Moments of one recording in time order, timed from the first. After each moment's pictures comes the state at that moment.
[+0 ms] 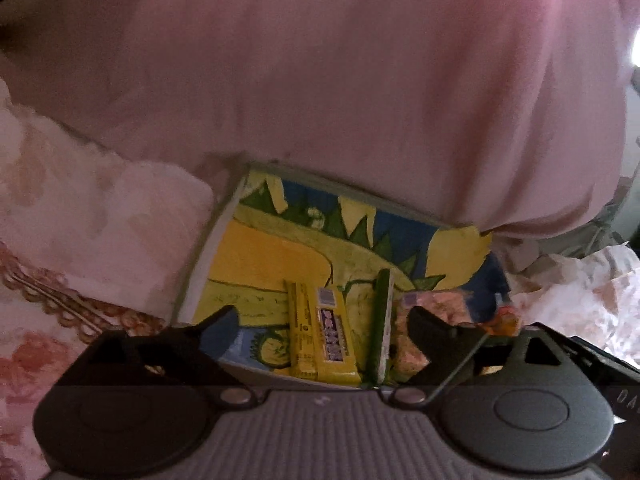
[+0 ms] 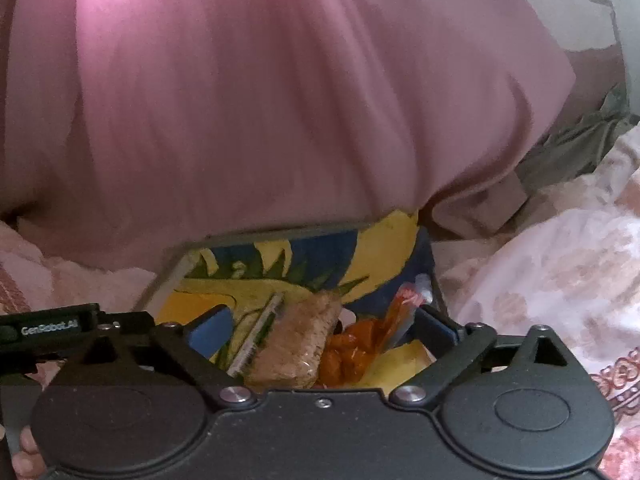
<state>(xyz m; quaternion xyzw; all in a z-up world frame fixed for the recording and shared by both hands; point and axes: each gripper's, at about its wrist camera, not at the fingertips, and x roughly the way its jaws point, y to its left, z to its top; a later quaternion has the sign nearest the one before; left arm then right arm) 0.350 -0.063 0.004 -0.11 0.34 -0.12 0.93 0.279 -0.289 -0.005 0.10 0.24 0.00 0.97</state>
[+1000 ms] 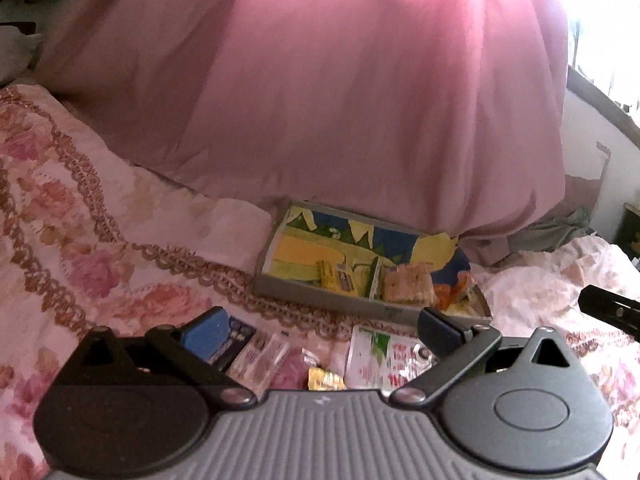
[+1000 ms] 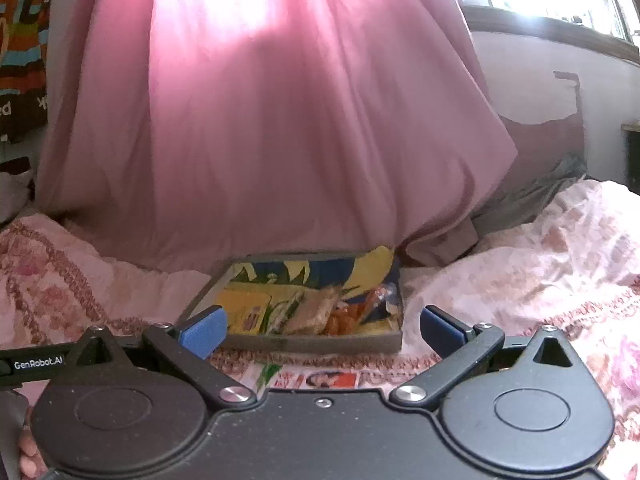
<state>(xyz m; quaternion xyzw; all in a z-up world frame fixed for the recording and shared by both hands) 0.135 -0.034 0.051 -0.08 0.25 -0.07 0.96 0.082 -0.280 0.052 0.07 0.18 0.00 0.98</state>
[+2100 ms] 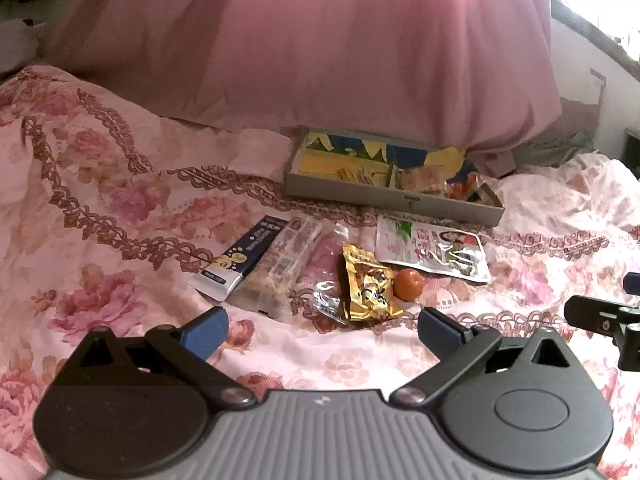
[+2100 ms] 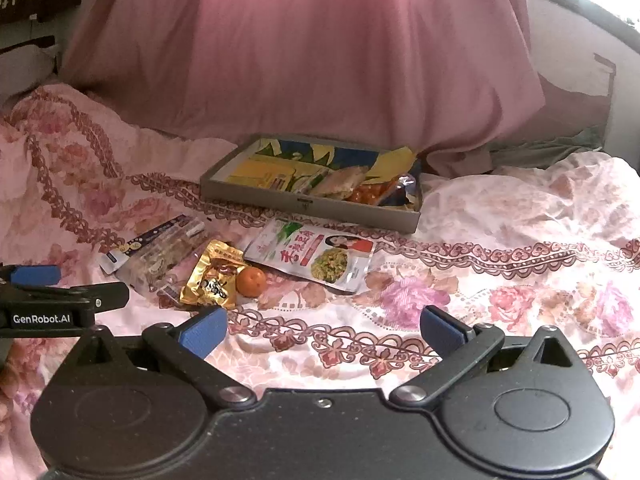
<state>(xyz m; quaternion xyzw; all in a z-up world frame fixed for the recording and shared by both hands) 0.057 -0.017 -0.001 -0.03 0.32 -0.07 0.94 0.029 -0.230 -0.004 -0.03 0.31 0.02 0.95</state>
